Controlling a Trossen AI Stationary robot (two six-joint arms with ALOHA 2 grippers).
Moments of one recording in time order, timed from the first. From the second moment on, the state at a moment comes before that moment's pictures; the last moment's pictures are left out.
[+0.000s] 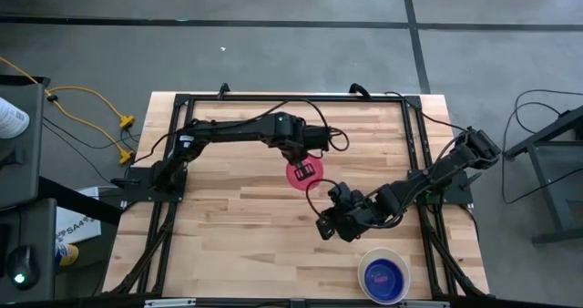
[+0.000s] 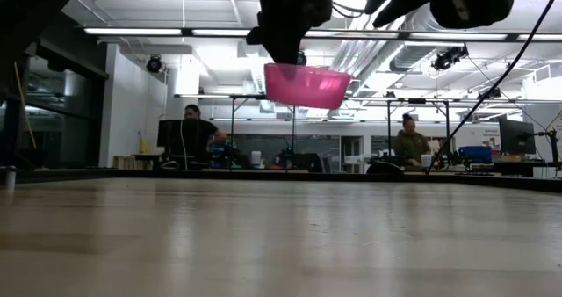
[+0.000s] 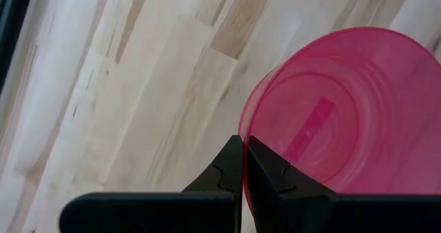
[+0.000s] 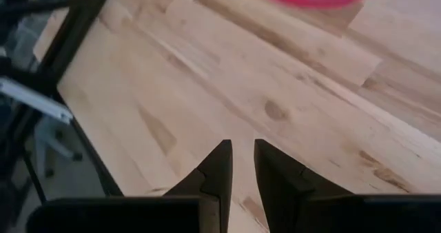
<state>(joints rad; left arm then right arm) 0.06 2.12 2.24 -1.40 -0.20 -0.40 0.50 1.58 1.24 -0.61 0.41 1.39</state>
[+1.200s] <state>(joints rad) -0.07 2.12 2.22 -1.39 -0.28 -0.45 0.55 1.58 1.24 -0.53 0.42 1.44</state>
